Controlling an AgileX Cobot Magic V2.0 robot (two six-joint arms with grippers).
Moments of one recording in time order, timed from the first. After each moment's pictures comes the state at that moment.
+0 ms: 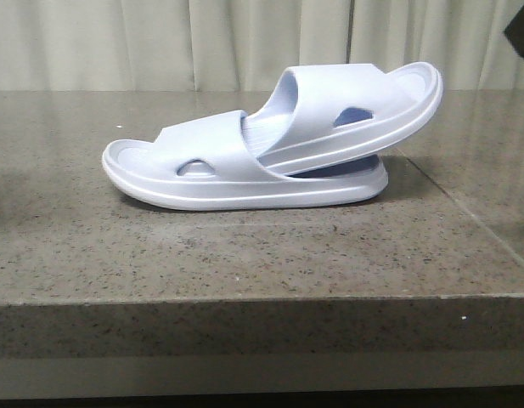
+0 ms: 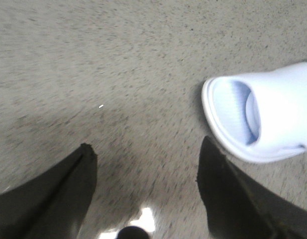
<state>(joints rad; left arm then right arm) -0.03 1.14 -1.04 -0.41 0.92 0.28 -0.03 1.03 -0.90 0.62 0.95 -0.48</state>
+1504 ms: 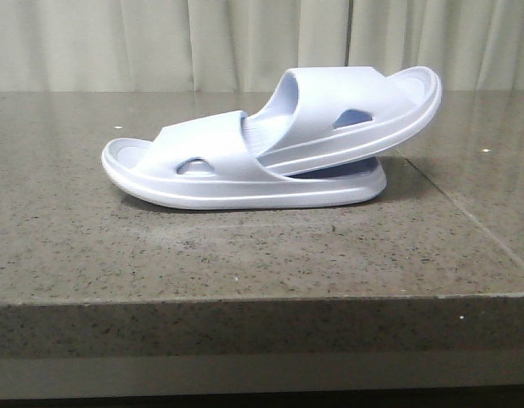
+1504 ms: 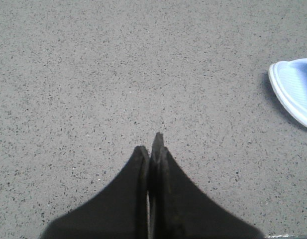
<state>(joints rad) -0.04 0.63 -0.75 -0.05 0.85 0.00 0.00 0.43 -0.82 0.11 1.12 -0.04</state>
